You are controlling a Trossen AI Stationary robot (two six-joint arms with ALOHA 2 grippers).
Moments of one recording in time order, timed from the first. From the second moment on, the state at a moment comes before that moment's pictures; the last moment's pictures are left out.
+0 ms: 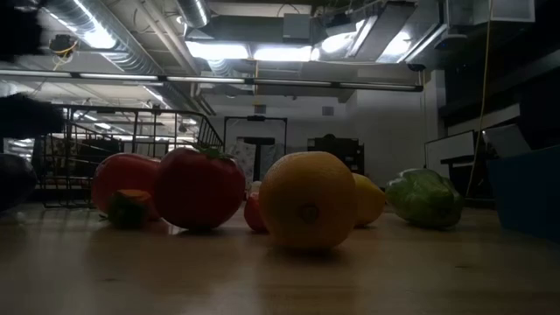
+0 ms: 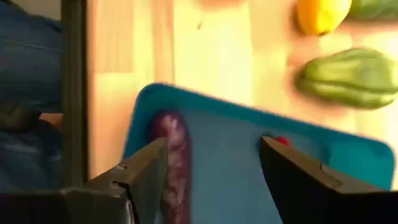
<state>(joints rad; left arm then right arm) -0.73 1.71 0.95 -0.58 0.00 -0.51 0.92 1.75 1.48 -1.13 0.35 0.91</state>
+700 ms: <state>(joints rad) -0.40 1.70 1.15 -0.47 -0.14 -0.10 0.68 1.75 1.48 -1.12 0.36 0.39</state>
